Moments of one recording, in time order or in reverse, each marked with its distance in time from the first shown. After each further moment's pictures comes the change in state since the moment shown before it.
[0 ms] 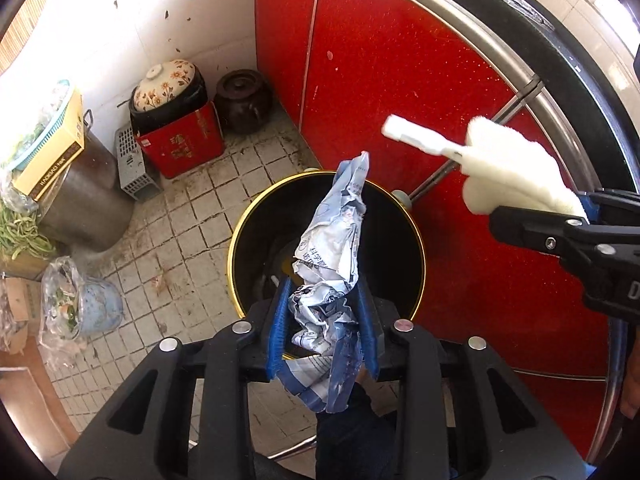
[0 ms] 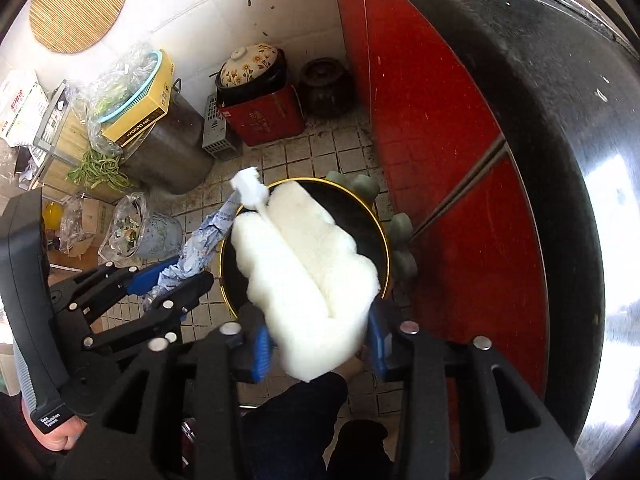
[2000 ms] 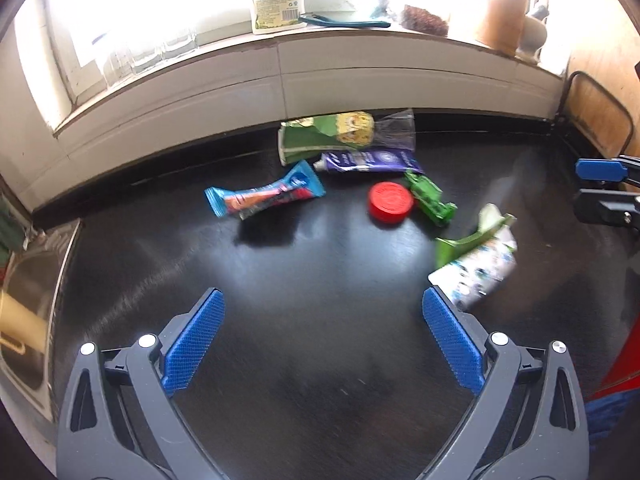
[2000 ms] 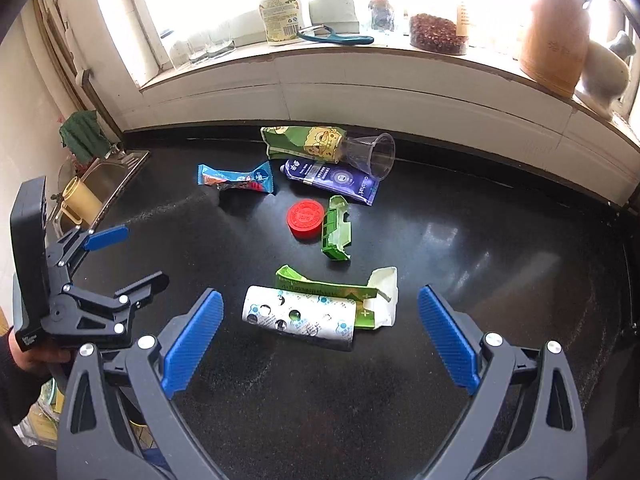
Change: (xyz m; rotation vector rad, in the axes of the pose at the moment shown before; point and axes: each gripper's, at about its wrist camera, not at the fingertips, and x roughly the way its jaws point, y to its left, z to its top) left arm -0.148 -0.525 0.006 1.181 -0.278 -0.436; right arm -0.362 -0.313 -0.380 0.932 -0.520 -0.444
